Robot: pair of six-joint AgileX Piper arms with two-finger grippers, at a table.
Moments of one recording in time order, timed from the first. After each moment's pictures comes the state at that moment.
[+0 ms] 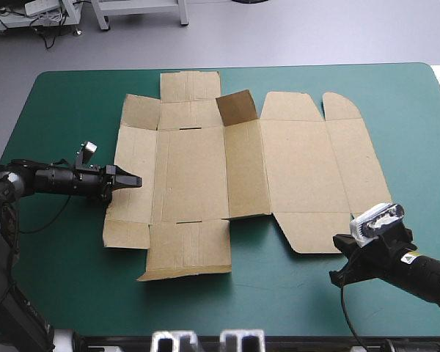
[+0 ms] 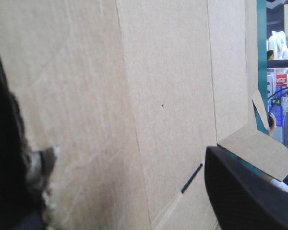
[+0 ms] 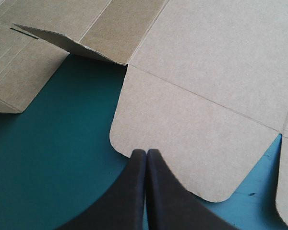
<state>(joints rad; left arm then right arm) 0.35 1.95 -1.06 -1.08 1.25 0.94 -0.08 0.65 -0.56 0.67 0.91 -0.80</state>
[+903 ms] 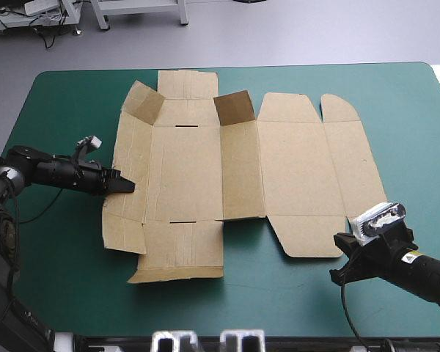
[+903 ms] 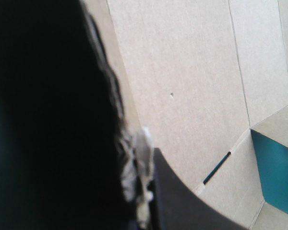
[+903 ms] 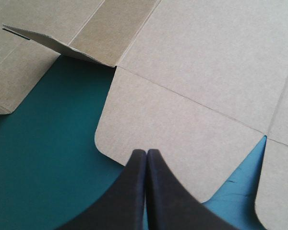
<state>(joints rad) 0.30 1.80 -1.10 -0.94 1.19 0.94 -0.08 0.65 -0.56 0.67 0.90 -0.79</state>
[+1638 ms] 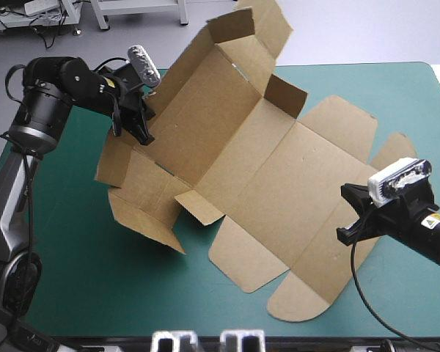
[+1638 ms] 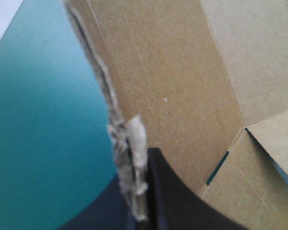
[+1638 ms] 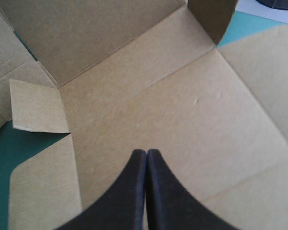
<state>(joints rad) -0.23 1.66 -1.84 -0.22 1.23 0.86 -0.08 0.73 -0.85 0.72 0.88 -0.77</state>
